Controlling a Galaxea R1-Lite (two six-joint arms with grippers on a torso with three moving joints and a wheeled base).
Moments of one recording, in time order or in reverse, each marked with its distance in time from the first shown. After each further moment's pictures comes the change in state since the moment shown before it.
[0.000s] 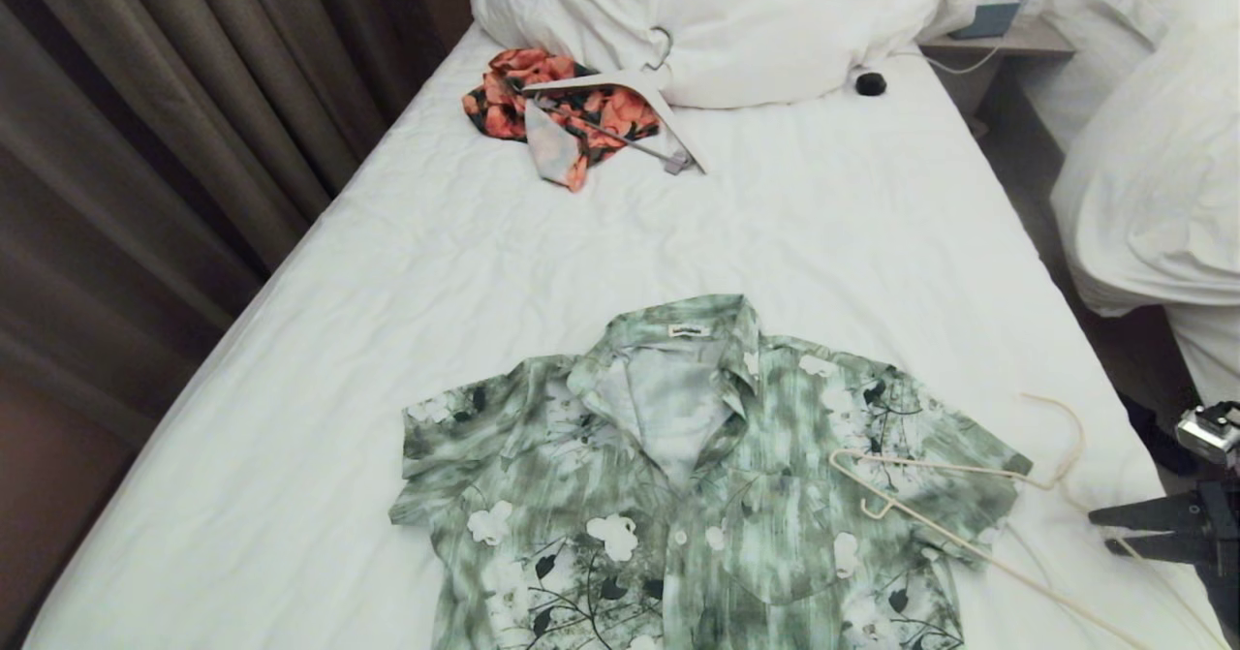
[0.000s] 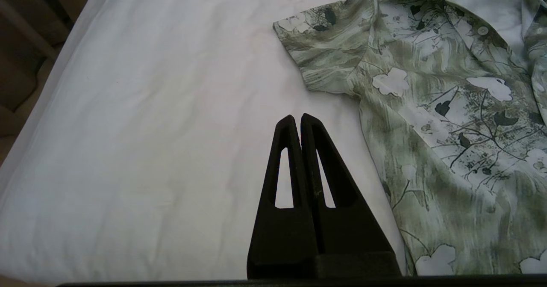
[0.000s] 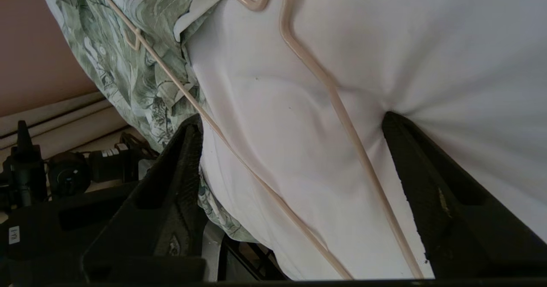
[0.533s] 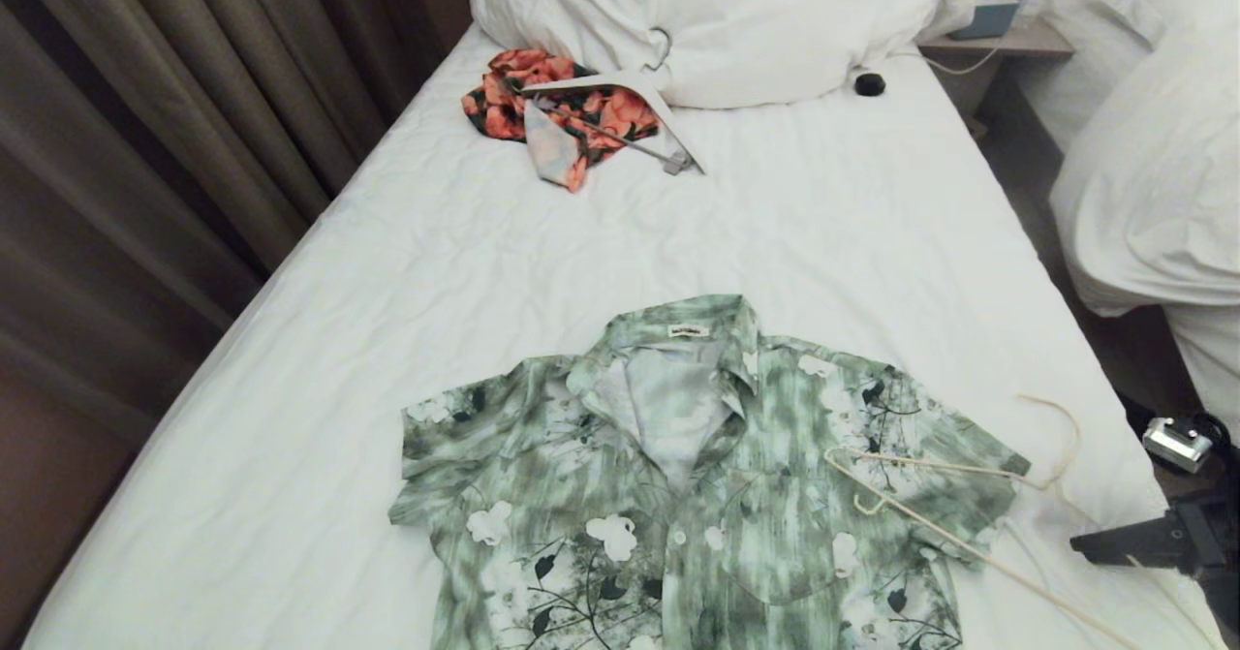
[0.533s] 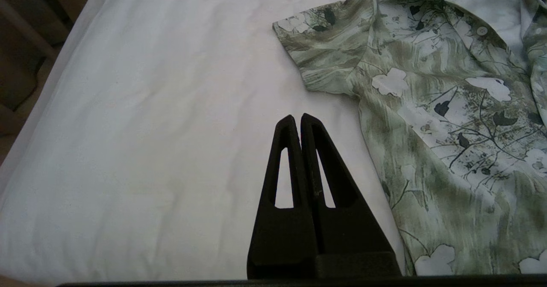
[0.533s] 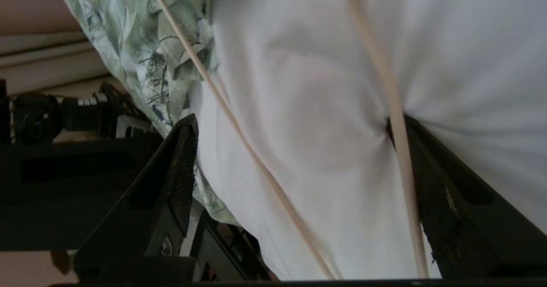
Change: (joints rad) left arm 0.000 0.000 0.000 0.000 0.000 0.000; right arm 0.073 0.025 0.040 0.066 0.002 -0.214
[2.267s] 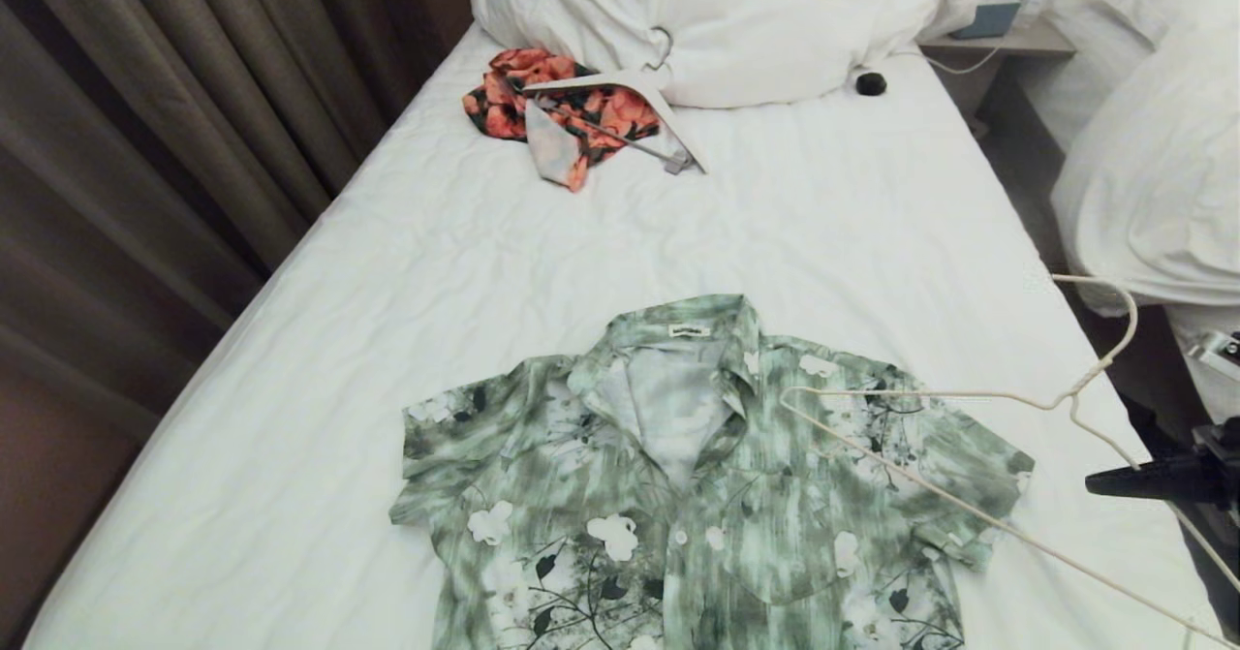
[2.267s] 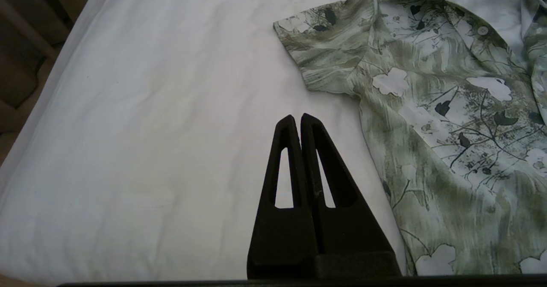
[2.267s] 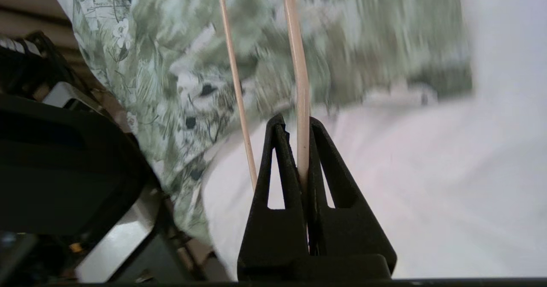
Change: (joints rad) left arm 0.000 0.000 0.000 0.000 0.000 0.000; right arm 0.090 -0.365 -0.008 -0.038 0.028 -0.145
